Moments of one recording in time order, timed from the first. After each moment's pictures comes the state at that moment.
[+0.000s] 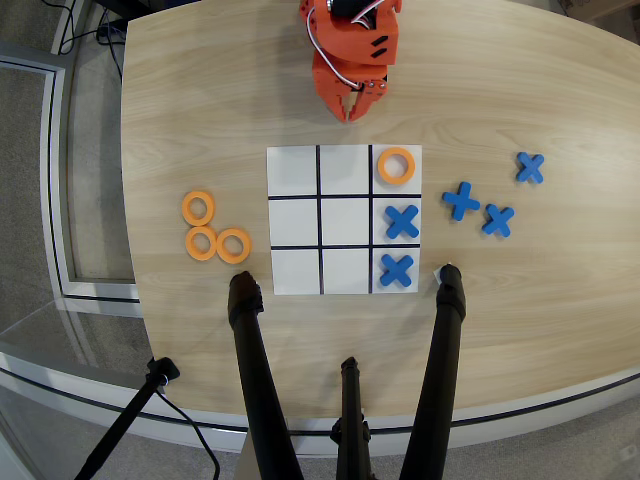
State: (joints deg) arm -1.9 192.2 180.3 74.6 -85.9
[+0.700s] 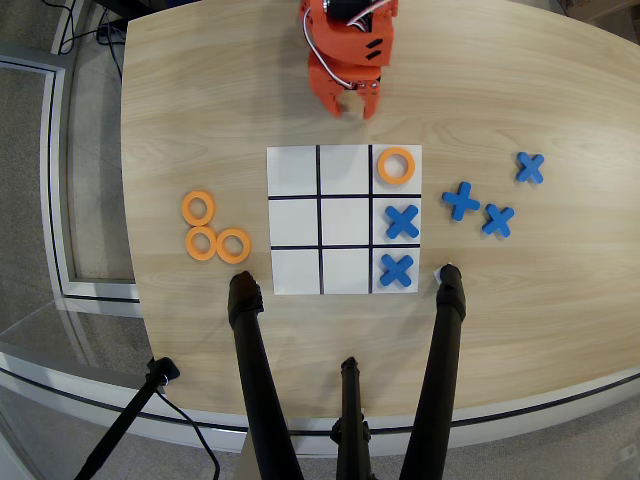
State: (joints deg) arm 1.7 186.9 177.8 75.0 -85.9
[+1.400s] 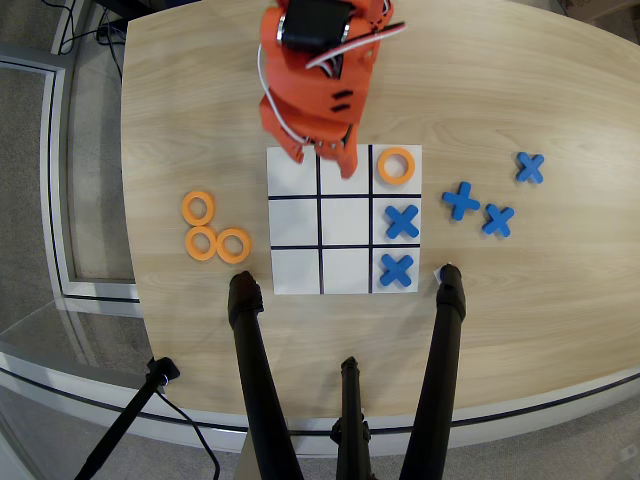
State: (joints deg) arm 11.4 133.3 135.0 58.2 -80.4
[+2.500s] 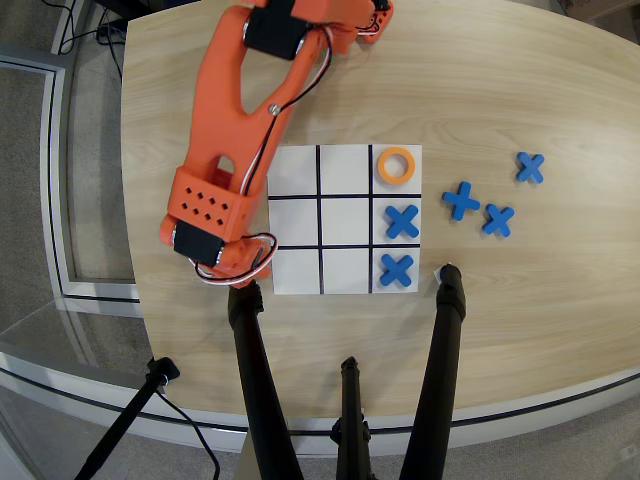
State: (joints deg) arm 24.6 63.5 70.1 62.1 -78.6
